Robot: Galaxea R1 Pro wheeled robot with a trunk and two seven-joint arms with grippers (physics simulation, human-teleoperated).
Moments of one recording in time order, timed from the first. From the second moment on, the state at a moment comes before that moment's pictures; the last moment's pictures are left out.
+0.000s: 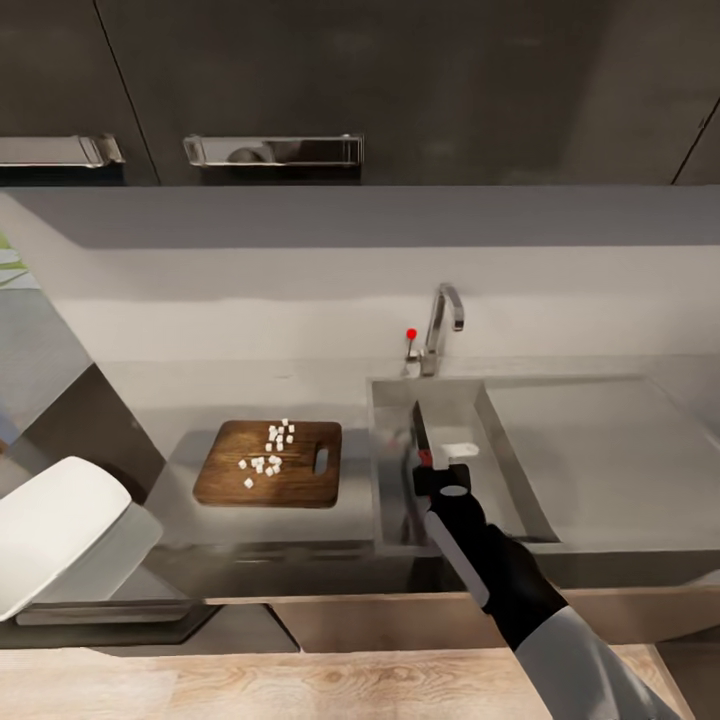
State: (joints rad) left arm 0.16 0.04 0.06 -0.63 0.05 -0.02 -0.01; right arm -0.66 0.01 0.47 -1.14 -0.35 0.55 -0.55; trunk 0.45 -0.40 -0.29
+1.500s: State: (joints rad) left arm 0.16 0.04 0.06 -0.63 0.05 -0.02 -0.01; right arm -0.66 -0.09 0.47 -1.42 -0.43 0.63 -0.48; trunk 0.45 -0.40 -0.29
